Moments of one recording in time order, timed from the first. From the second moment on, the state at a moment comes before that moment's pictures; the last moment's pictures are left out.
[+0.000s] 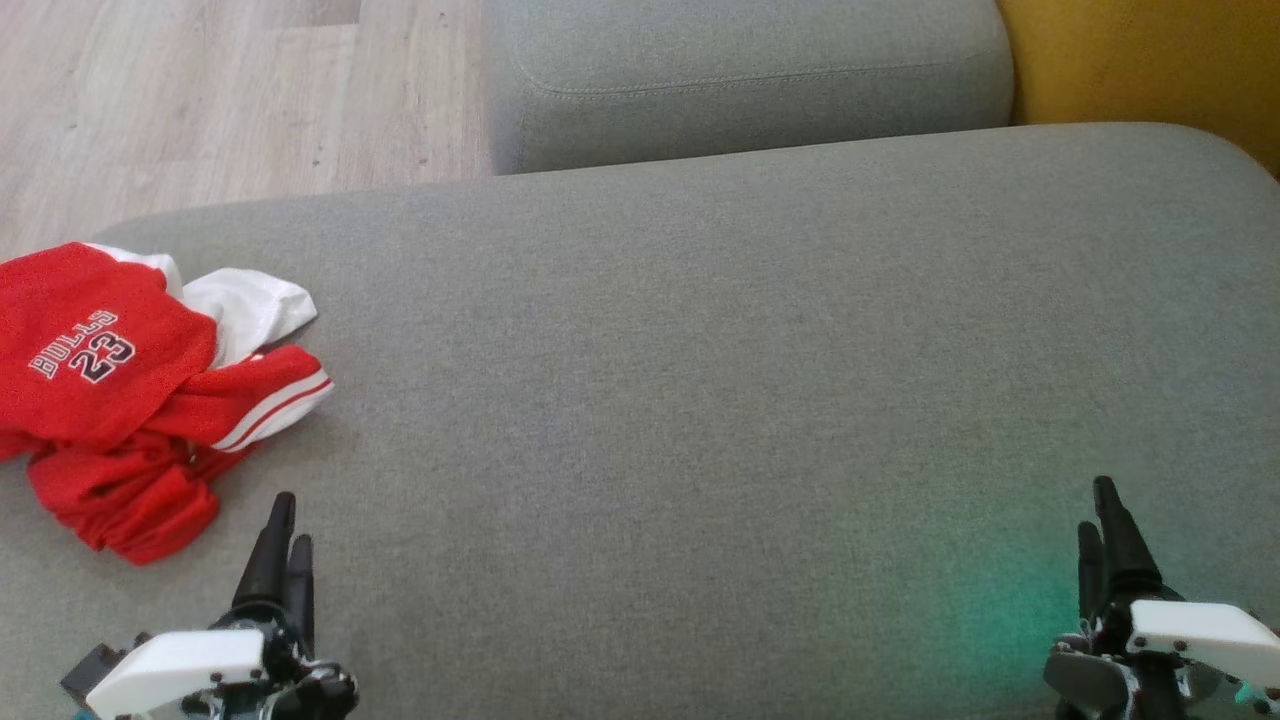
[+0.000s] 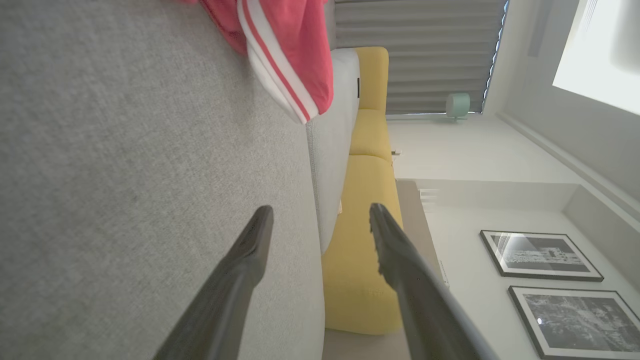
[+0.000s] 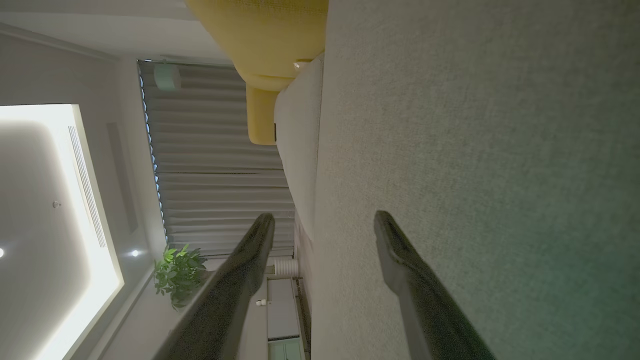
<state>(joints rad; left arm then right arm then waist) 0.03 0.03 0.05 0.33 -1.54 -0.12 0.07 0.01 -0.04 -0.10 0.36 1.52 0.13 0.08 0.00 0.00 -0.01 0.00</state>
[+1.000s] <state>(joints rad) 0.08 0.03 -0.03 0.20 -1.08 -0.05 -0.01 0.01 -0.05 0.04 0.29 1.07 0.13 -0.01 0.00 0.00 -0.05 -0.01</state>
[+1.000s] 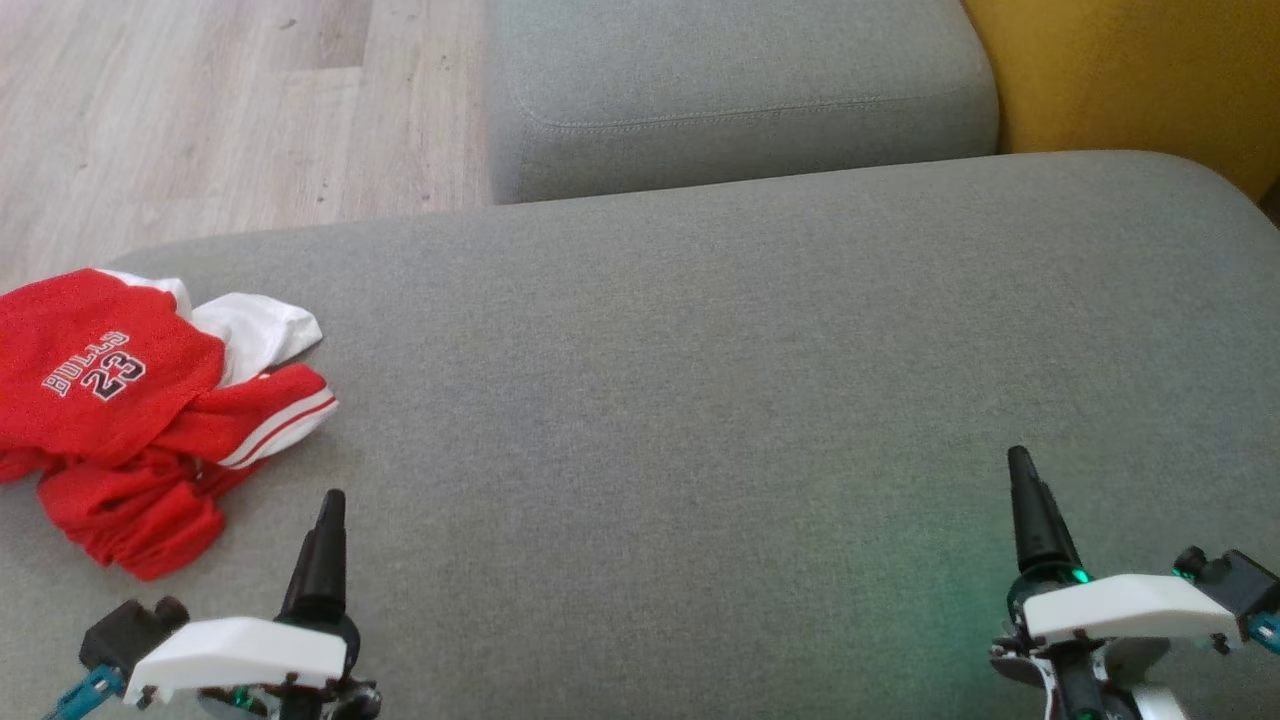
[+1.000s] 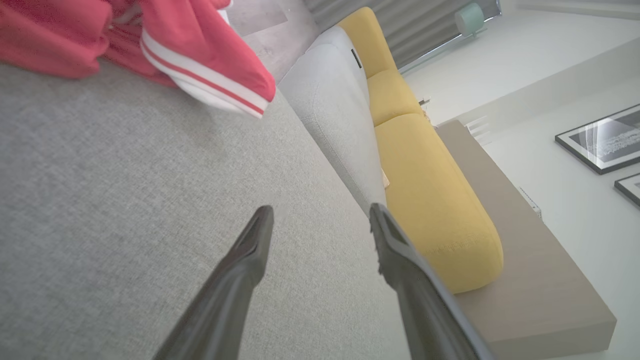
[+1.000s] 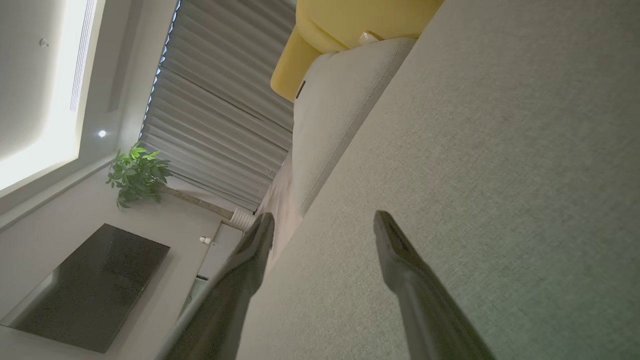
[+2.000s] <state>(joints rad) 0.09 0.03 -0.10 0.12 -0.70 0.01 -0.10 0.01 -0.05 0.10 0.25 0.70 0.13 -0.10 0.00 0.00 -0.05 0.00</state>
